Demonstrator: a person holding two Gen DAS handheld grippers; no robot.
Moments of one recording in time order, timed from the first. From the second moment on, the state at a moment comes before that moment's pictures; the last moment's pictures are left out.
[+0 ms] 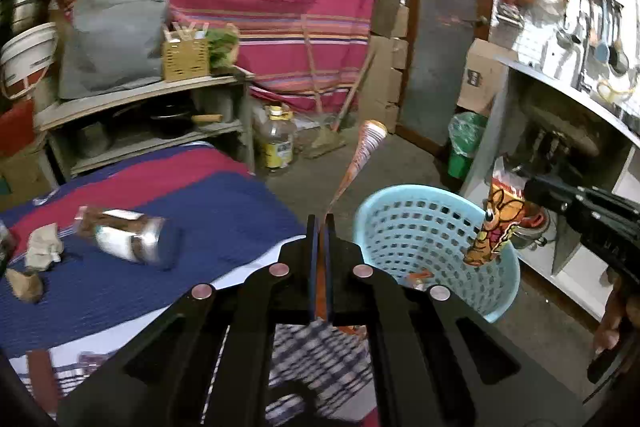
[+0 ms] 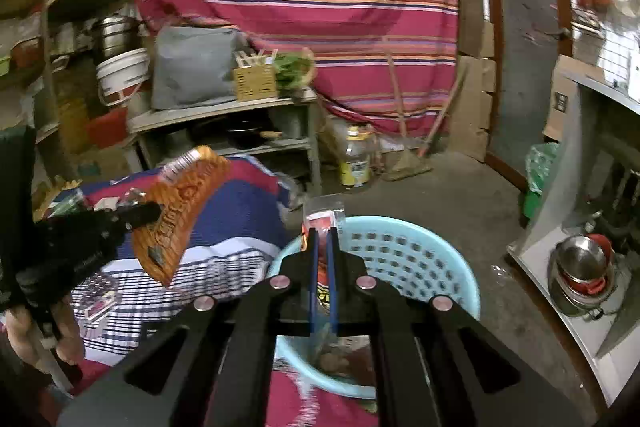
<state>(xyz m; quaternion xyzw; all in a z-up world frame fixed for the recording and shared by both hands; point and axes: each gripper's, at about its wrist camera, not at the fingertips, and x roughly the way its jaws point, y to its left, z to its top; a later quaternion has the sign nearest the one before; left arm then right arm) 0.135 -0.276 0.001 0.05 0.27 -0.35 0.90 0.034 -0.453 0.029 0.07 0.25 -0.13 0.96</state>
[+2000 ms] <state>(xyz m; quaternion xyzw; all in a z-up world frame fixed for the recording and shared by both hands) 0.119 -0.071 0.008 0.10 0.21 -0.05 0.97 0.071 -0.381 -0.006 0.09 0.23 -0.06 0.97</state>
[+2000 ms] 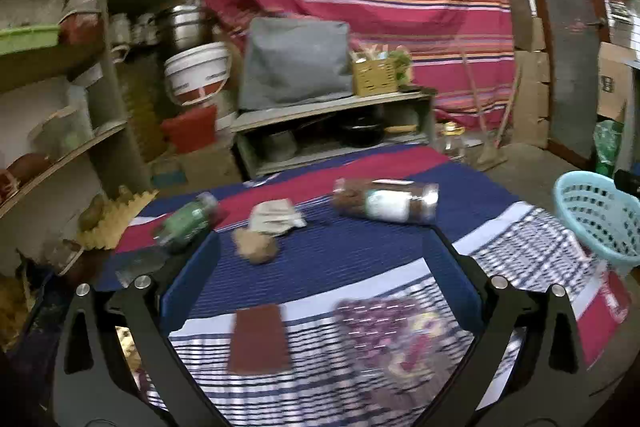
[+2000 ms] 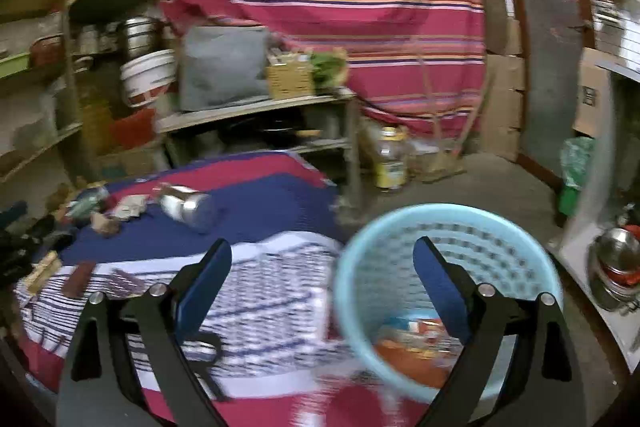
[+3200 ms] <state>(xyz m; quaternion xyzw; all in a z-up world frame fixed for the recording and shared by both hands) 0.298 0.035 -0.062 0.00 0.36 0.01 0.93 0.236 -0.219 -0.034 -0.02 0.29 -0.01 0.96</state>
